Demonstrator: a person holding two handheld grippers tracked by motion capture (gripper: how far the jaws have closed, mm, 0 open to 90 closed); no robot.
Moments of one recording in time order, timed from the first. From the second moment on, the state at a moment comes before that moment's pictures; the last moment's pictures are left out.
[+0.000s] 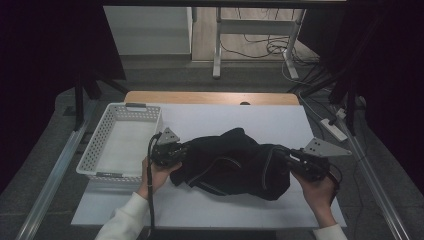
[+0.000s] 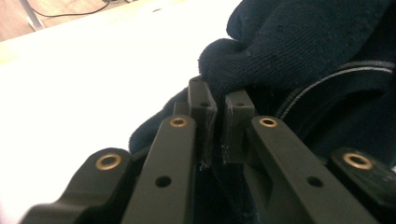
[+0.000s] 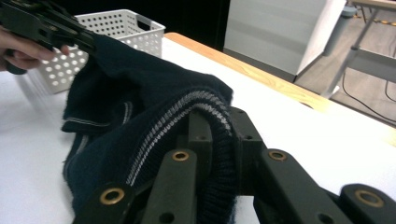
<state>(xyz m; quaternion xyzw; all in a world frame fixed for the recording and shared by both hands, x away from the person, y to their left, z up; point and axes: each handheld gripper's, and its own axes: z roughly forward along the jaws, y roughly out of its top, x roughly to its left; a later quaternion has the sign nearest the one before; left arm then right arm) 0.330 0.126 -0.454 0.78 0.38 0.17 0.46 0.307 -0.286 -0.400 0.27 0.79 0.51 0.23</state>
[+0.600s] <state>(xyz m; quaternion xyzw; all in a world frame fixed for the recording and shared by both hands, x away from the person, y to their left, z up) 0.342 0.135 -0.469 0.78 0.42 0.16 0.44 0.333 -0.307 -0.433 0.34 0.79 0.46 0.21</state>
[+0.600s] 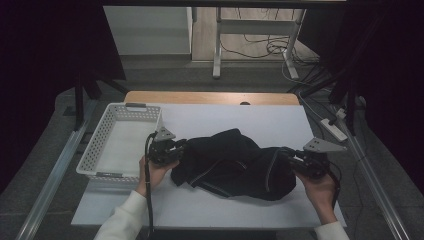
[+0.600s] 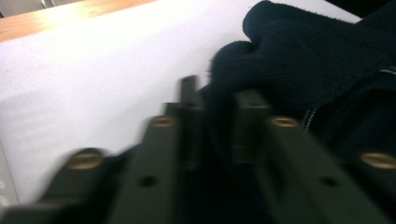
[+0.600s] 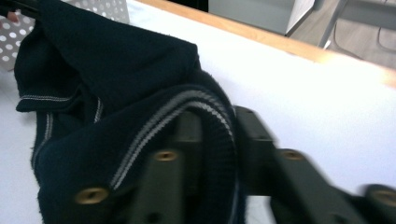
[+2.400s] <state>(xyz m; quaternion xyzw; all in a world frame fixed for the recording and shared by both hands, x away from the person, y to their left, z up) 0.325 0.141 -0.442 0.79 0.41 0.15 0.43 0.325 -0.136 -0.481 0.19 0.89 0.41 0.08</state>
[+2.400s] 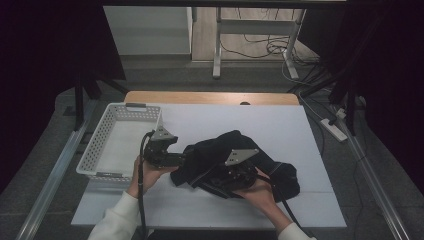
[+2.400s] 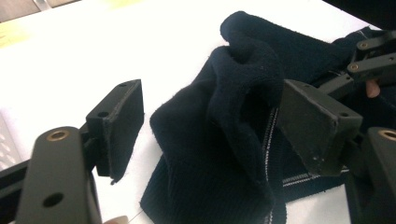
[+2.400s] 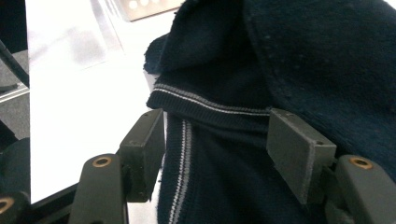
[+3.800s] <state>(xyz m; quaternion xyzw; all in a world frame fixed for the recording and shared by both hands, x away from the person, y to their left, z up) 0.326 0.154 -0.439 0.78 0.42 0.16 0.44 0.336 -0.089 -0.481 0.15 0.90 0.39 0.12</state>
